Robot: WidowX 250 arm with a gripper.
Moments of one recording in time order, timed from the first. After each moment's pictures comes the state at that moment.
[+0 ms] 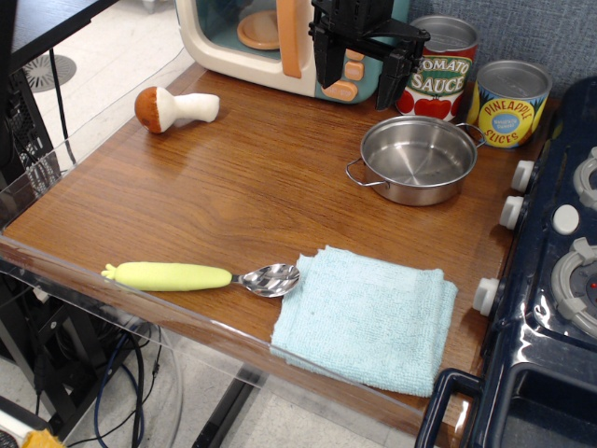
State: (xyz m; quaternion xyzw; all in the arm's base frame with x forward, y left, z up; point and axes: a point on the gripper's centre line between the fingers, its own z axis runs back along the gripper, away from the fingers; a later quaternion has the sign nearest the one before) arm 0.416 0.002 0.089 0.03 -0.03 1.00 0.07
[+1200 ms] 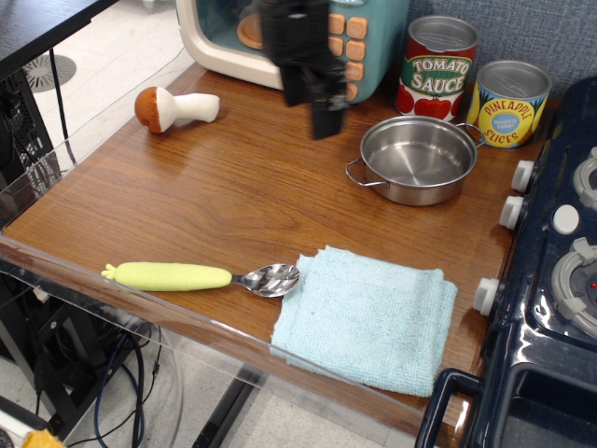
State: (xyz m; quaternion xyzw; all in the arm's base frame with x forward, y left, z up) arm 0.369 0.037 0.086 -0.01 -0.02 0.93 0.37
